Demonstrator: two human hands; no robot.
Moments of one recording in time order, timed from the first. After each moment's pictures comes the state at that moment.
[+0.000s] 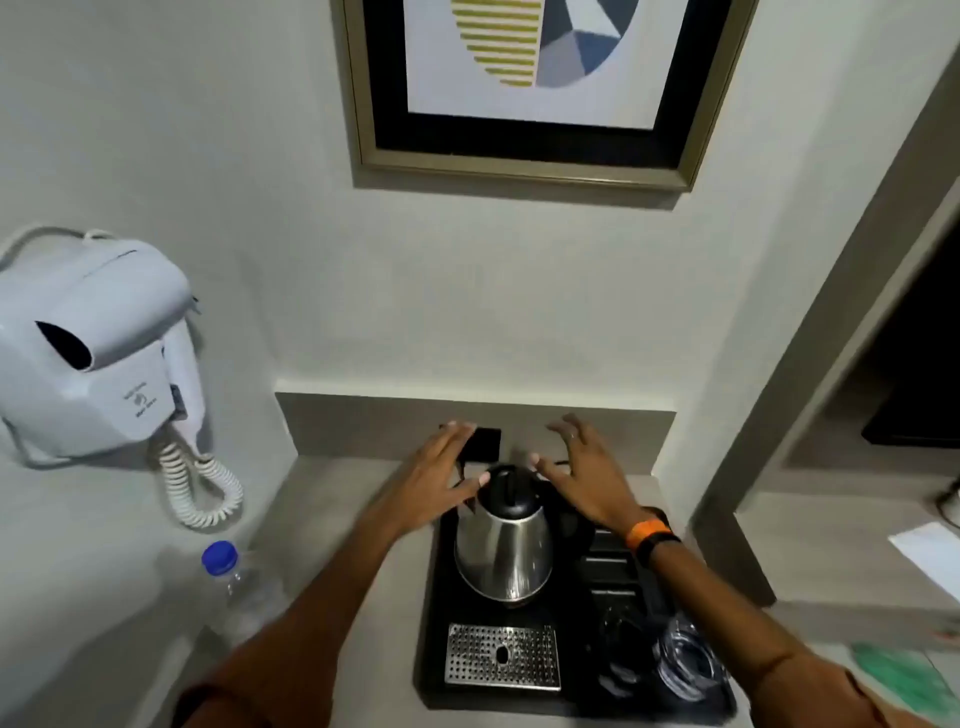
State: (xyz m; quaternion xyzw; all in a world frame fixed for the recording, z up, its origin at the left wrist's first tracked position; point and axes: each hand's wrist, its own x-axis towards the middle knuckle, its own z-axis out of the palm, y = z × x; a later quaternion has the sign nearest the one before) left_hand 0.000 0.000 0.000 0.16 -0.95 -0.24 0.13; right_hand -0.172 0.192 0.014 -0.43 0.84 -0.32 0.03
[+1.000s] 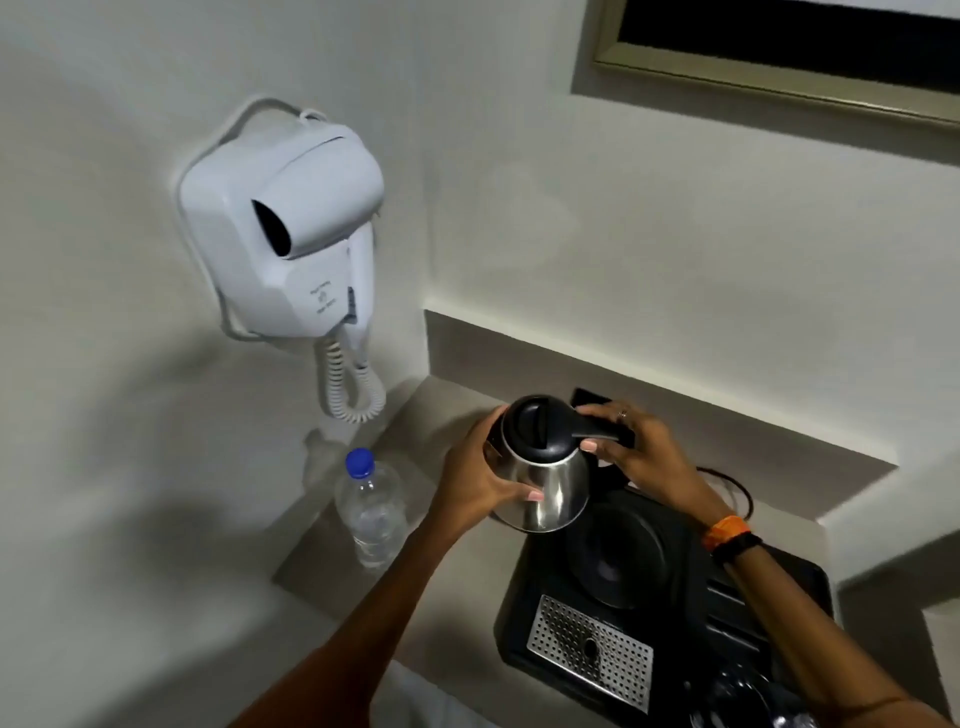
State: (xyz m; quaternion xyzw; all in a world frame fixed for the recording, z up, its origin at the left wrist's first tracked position) left_hand 0.079 -0.018 -0.051 0.36 -0.73 -0.49 0.30; right_hand -0.136 0.094 0.023 -0.56 0.70 -0.38 0.23
